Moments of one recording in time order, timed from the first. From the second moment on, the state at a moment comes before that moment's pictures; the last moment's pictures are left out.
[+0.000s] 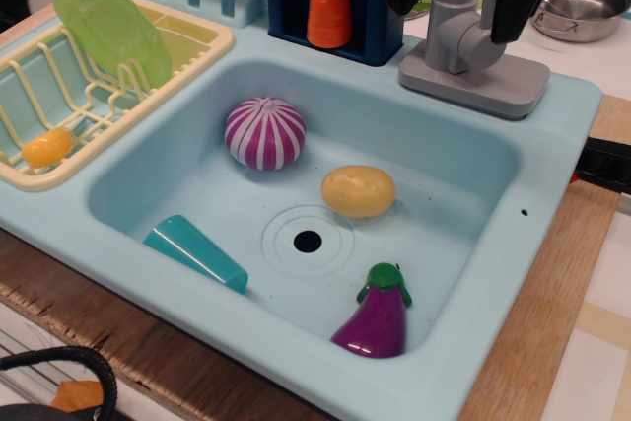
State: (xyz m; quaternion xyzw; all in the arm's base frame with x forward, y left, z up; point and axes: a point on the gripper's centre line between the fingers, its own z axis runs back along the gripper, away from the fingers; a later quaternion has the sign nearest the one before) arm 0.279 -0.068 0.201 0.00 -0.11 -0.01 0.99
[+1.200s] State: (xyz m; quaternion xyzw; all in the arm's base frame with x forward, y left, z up) arm 0.327 -0.080 0.189 0.01 -0.10 -0.08 0.99
